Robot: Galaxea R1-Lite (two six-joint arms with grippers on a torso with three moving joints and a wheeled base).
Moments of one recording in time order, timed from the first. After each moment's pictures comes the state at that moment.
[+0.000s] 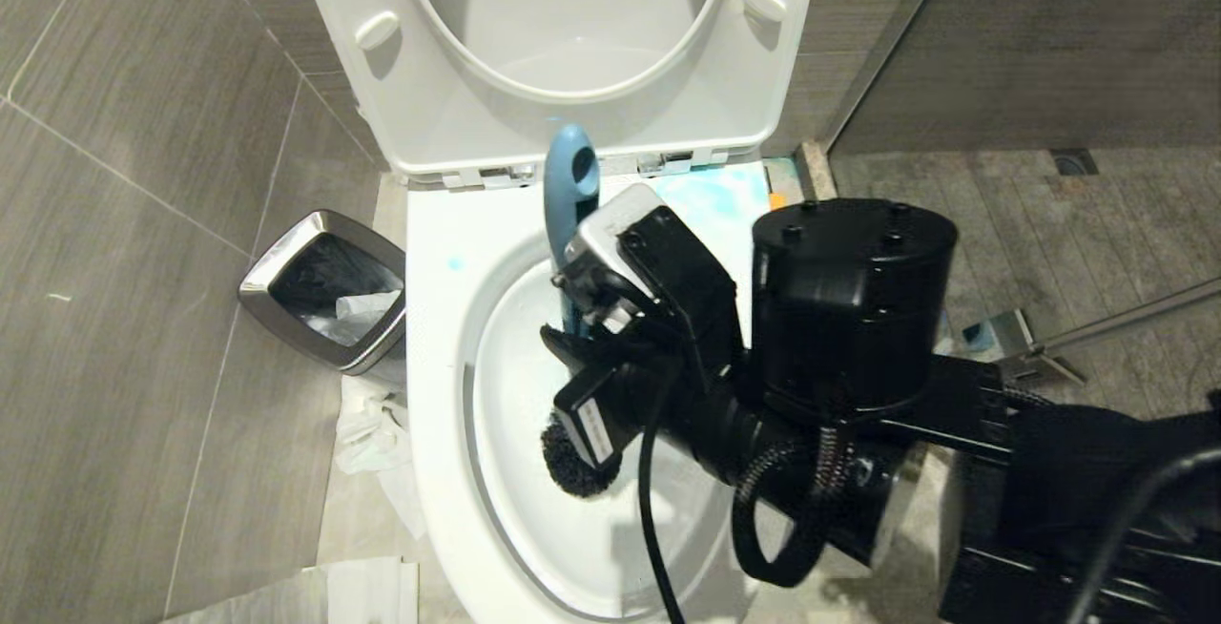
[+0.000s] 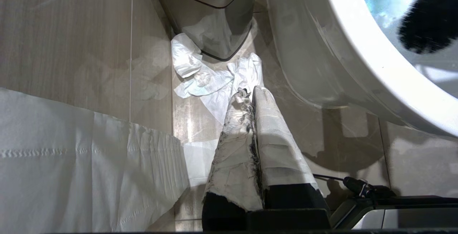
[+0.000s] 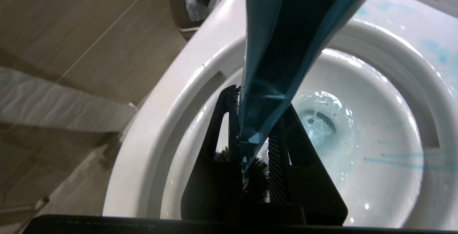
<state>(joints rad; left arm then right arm) 0.00 0.00 0.00 0.00 0.00 0.00 1.01 1.80 -1.12 -0.58 -0.24 -0.20</state>
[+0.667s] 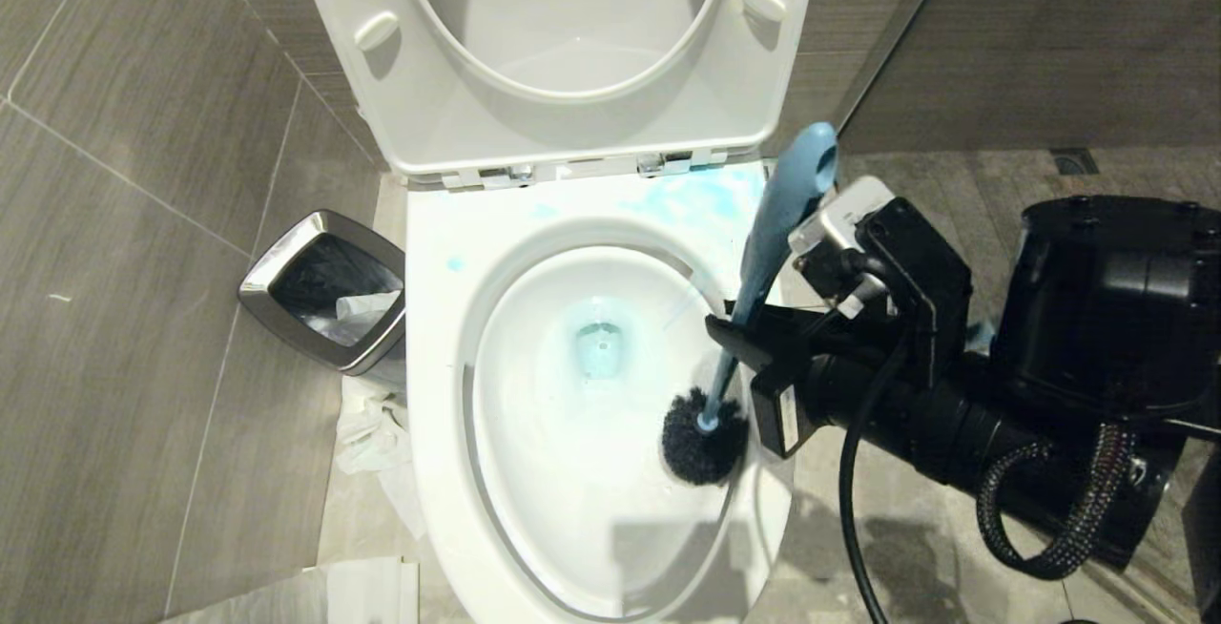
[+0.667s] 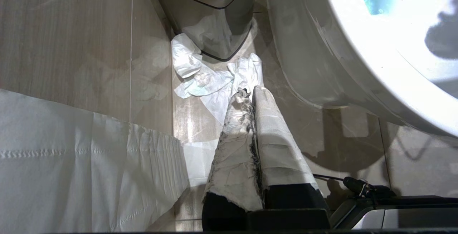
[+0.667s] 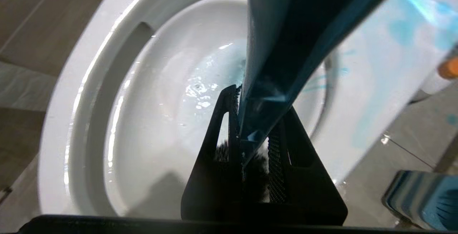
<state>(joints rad) 0.00 0.00 0.00 0.00 0.00 0.00 0.85 1.56 -0.86 -0.58 -0.24 -0.20</state>
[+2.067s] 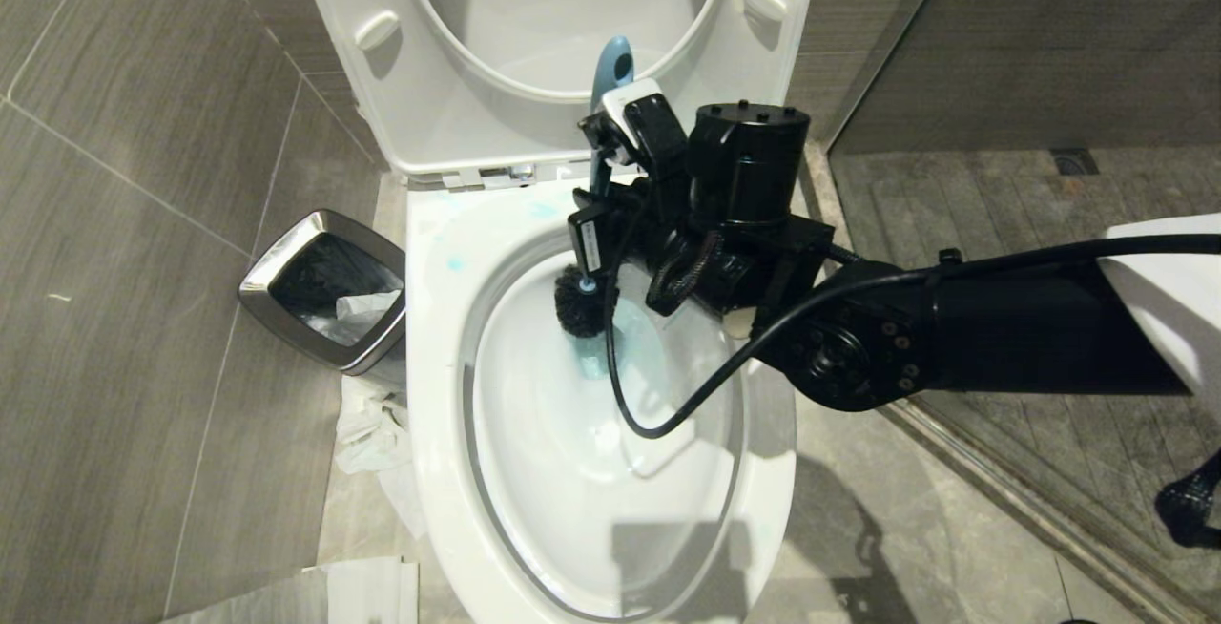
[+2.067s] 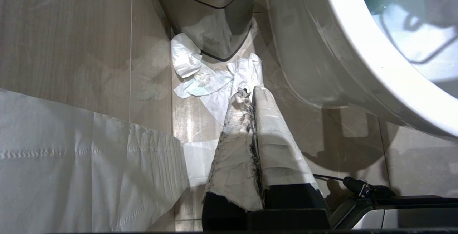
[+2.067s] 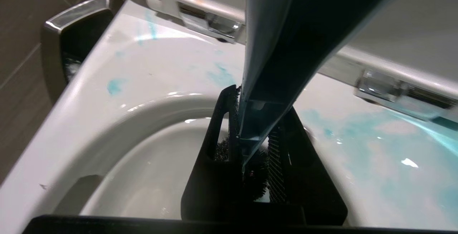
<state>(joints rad) 0.00 0.00 0.00 0.00 0.00 0.00 0.79 2.11 -1.64 -0.55 -0.22 -0.20</state>
